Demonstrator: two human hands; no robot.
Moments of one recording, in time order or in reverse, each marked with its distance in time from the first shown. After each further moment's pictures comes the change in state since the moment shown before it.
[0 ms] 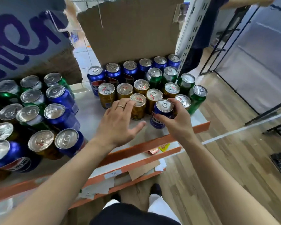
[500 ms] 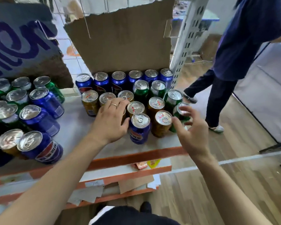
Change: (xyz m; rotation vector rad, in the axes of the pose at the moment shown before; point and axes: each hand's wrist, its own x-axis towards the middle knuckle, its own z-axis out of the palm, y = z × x) left_hand 0.059 0.049 0.029 0.007 0.092 -0.178; right_hand 0.045 0.045 -0.098 -0.096 0.103 -0.280
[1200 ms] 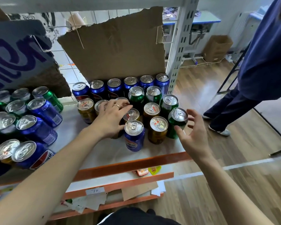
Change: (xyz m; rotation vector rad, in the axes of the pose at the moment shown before) left_hand 0.047 -0.007 0.011 0.226 -0.206 0.111; right_hand 0.018 0.067 0.000 0.054 -0.031 0.062
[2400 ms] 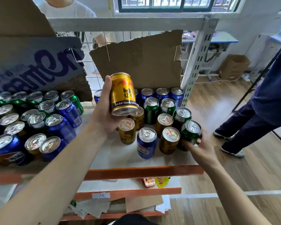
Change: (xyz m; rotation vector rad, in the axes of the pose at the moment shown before) left_hand -0.033 0.023 -0.097 -2.098 0.283 -0.440; right_hand 0.006 -0.006 0.003 0.213 -0.195 0.178
